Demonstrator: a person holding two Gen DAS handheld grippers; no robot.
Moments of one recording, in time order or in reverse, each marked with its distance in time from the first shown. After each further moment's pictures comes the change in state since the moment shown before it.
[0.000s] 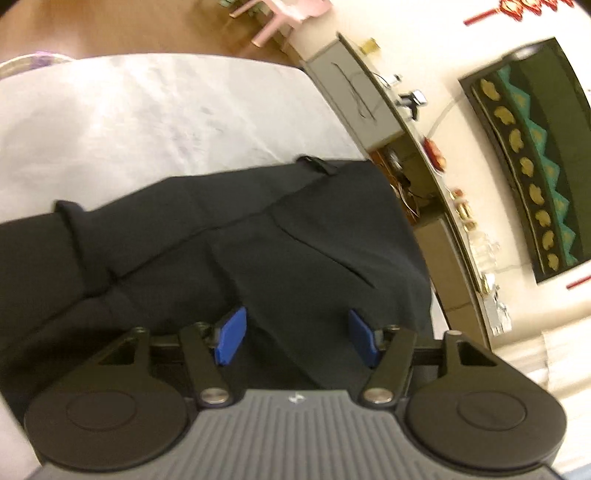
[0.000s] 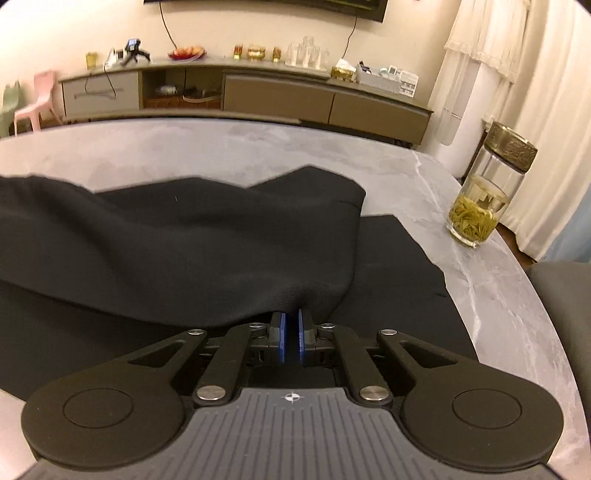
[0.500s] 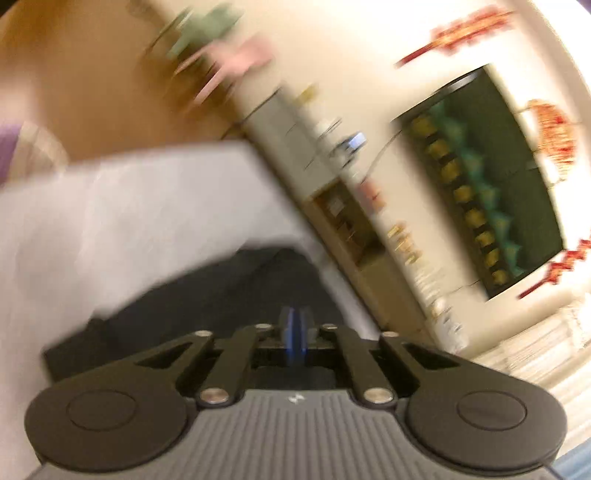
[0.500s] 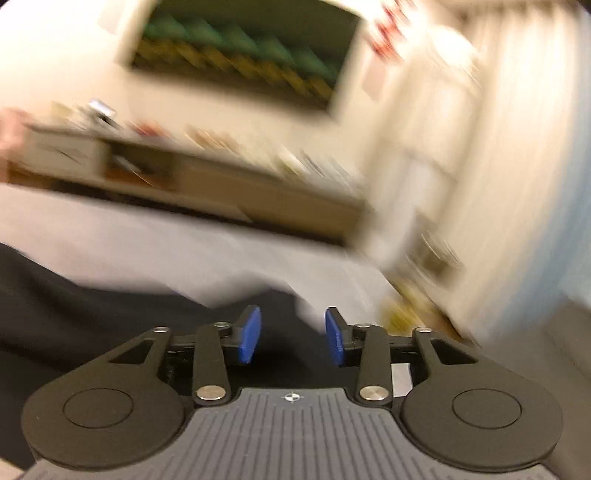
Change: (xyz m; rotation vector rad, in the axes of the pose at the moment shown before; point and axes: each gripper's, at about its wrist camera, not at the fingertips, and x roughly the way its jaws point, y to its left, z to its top) left arm -0.061 0.016 0.026 0.051 -0.125 -0.138; right arm -0.074 0.055 0.026 -0.064 -0.370 -0.138
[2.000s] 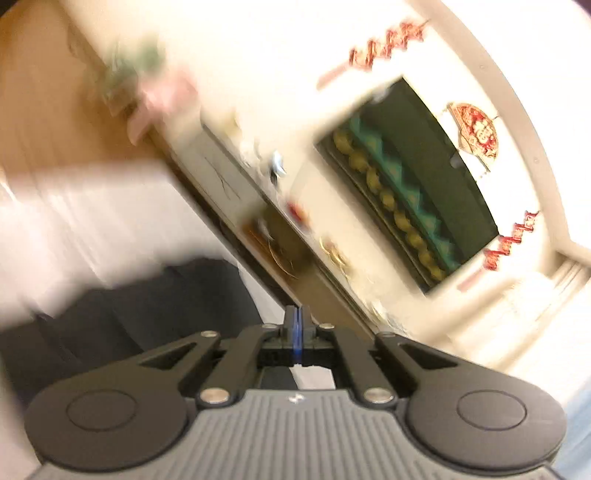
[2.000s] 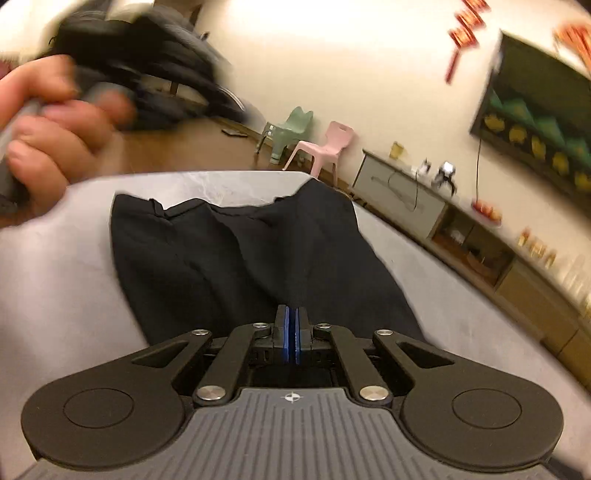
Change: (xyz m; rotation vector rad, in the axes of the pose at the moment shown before) left arm -0.066 -0.020 -0.044 0.180 -0.187 -0.192; right arm -0.095 0.300 0.043 -0.396 -0.057 0.853
